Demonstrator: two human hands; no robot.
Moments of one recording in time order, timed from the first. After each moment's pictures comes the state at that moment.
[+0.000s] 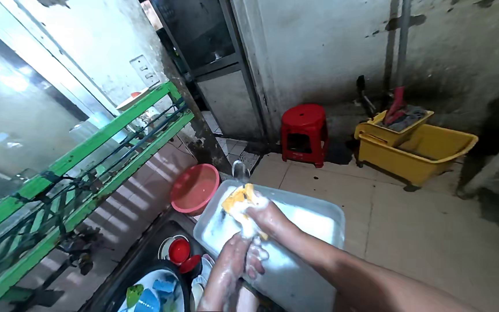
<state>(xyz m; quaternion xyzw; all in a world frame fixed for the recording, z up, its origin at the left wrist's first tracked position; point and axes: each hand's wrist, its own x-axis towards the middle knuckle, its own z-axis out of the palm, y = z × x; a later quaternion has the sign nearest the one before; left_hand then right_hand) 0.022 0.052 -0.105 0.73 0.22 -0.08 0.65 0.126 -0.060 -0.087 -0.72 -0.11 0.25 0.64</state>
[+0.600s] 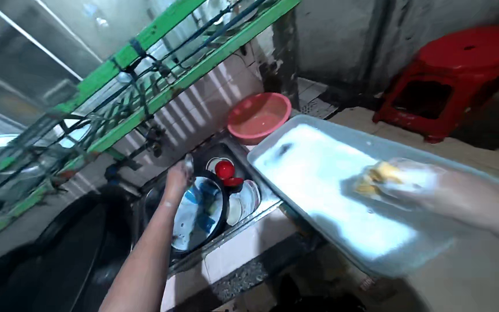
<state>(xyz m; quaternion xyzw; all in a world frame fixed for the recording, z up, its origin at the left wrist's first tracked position) -0.100 0.257 -0.083 0.86 0.44 0.11 0.24 0.149 -0.141 -0.136 -0.86 -0.44 0.14 0.23</state>
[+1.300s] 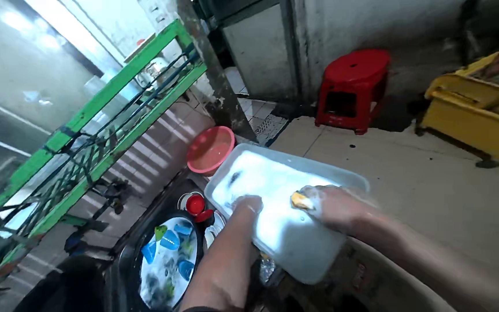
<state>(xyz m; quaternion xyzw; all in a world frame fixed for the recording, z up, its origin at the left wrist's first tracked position) 0.109 0.048 -0.177 0.89 0.23 -0.38 0.03 0.149 -0.154 -0.157 -0.90 -0.31 0.27 0.13</state>
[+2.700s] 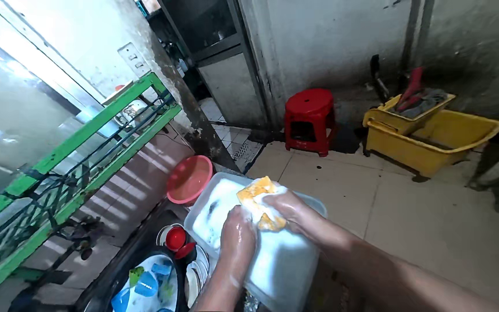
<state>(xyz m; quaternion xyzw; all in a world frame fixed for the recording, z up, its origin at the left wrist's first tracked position) 0.074 -0.005 -0.113 0.98 0.12 0.03 0.15 0.158 -0.127 -0.119 -0.63 0.00 0.29 0.72</state>
